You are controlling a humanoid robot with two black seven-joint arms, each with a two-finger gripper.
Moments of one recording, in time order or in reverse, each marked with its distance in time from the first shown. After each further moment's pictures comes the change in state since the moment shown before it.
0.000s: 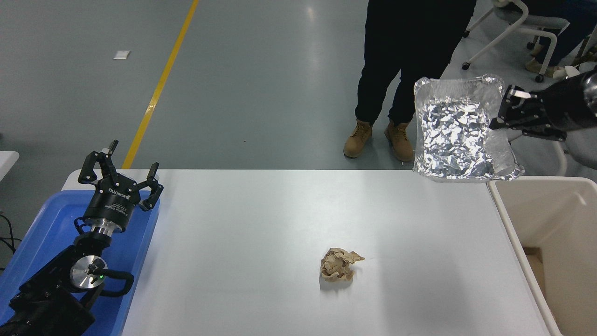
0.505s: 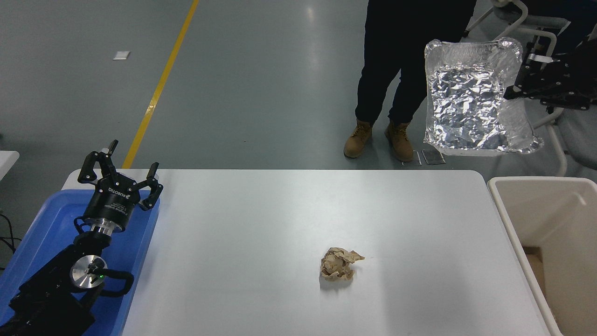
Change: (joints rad) left arm 0.000 0.000 0.000 0.000 0.001 0.000 0.000; right arm 0.020 -0.002 -0.025 -0.131 -0.014 0.033 -0.001
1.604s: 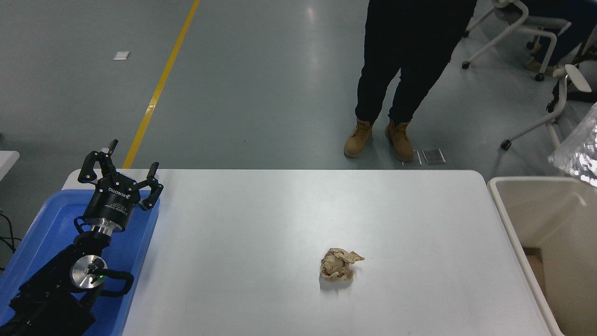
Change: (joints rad) left arm 0.000 -0.001 0.000 0.000 0.000 -0.001 -0.001; right arm -1.193 0.142 0.468 -1.014 0.217 -0.353 -0.109
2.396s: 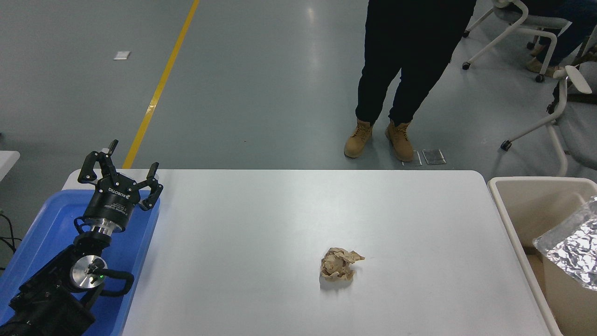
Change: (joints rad) left arm 0.000 0.000 0.000 0.000 0.000 0.000 -0.001; right arm -0.240 0.097 0.080 0.005 0.129 -0.152 -0.017
